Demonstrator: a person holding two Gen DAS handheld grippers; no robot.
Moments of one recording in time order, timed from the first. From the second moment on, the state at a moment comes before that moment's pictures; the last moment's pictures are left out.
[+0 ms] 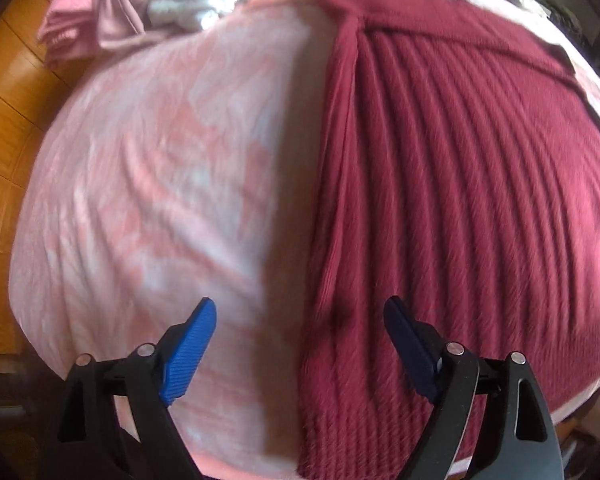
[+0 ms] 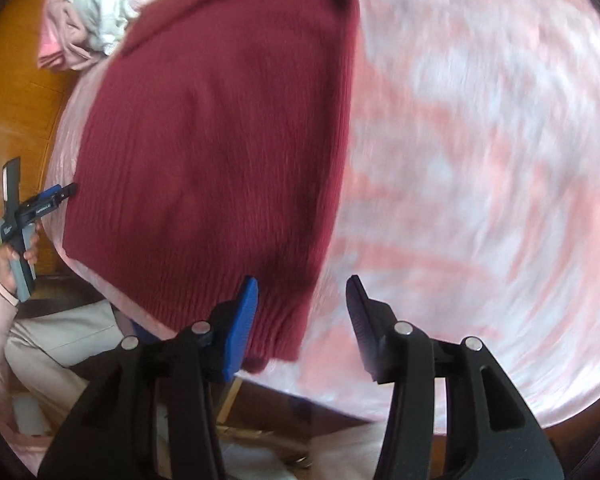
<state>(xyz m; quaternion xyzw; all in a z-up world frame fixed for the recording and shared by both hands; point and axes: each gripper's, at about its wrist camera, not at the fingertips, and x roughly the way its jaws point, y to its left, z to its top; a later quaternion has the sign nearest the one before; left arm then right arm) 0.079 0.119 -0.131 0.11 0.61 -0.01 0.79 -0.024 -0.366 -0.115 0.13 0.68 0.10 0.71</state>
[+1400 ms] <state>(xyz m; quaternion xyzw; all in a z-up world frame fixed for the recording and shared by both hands) 0.043 0.132 -0.159 0.04 0.65 -0.02 0.76 -0.026 -0.307 -0.135 0.11 0.71 0.09 0.69</state>
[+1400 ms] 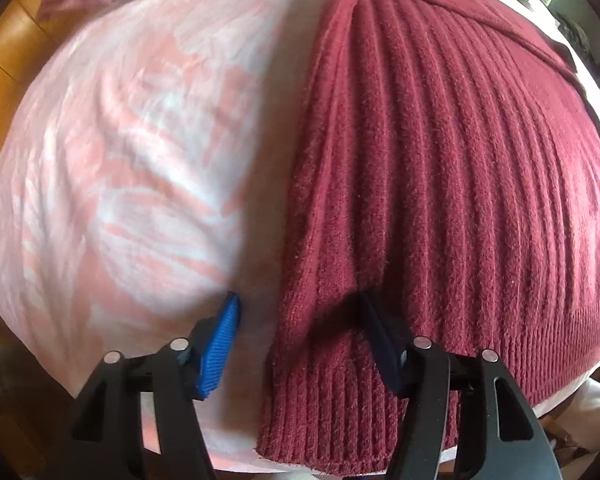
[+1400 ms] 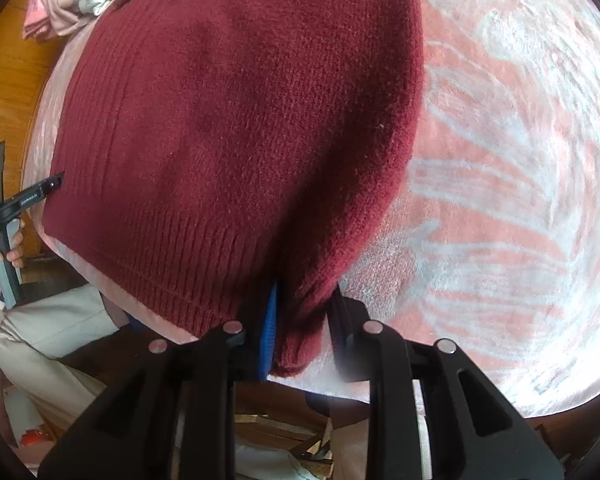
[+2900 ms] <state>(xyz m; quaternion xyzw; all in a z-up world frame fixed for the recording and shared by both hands) 0.253 0.158 -0.086 -0.20 0.57 0.03 0.79 0.147 -0.395 -0.078 0.13 0.60 0.10 0.79</state>
